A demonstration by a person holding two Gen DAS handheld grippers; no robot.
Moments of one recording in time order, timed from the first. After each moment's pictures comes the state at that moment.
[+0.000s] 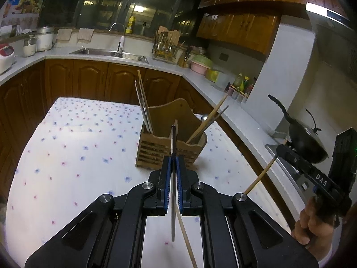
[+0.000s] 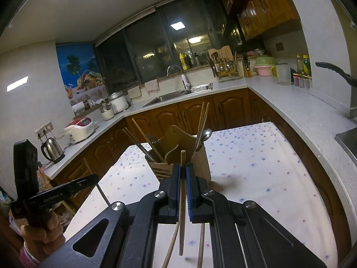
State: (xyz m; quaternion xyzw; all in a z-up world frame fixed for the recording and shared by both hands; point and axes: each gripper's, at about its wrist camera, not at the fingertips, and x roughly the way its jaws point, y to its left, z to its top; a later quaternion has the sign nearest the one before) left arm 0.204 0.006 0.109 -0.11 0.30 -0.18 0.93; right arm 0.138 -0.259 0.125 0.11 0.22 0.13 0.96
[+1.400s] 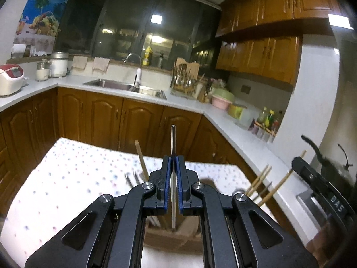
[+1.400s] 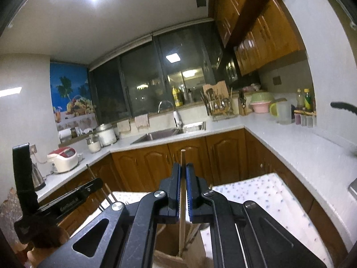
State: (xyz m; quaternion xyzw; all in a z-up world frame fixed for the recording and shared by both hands) left arm 0.333 -0.020 0.117 -0.11 0.20 -0.10 0.97; right arm 0.258 -0.240 0.148 0.10 0.12 0.09 0.98
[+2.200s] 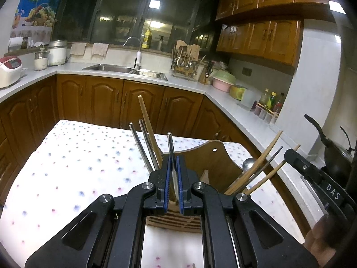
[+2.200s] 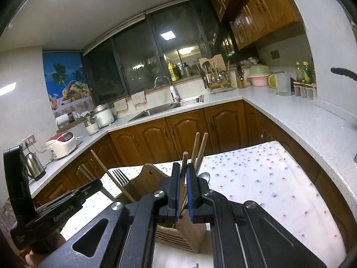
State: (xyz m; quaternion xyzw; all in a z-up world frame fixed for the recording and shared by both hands) left arm 0.328 -0.027 0.089 -0.10 0.25 -0.10 0.96; right arm 0.267 -0.246 0.111 0.11 0.19 0.09 0.97
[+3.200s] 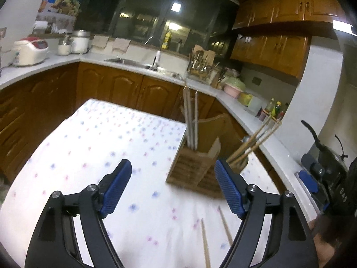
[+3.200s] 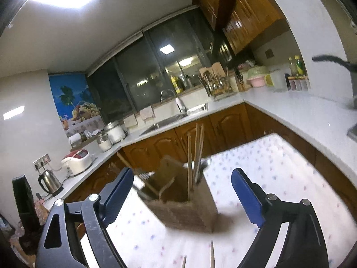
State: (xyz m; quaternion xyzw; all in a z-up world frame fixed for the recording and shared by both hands) left arm 0.218 0.022 0.068 -0.15 0.25 -0.06 0.95; right arm 0.180 -0.253 0.091 0.18 0.16 0.11 0.96
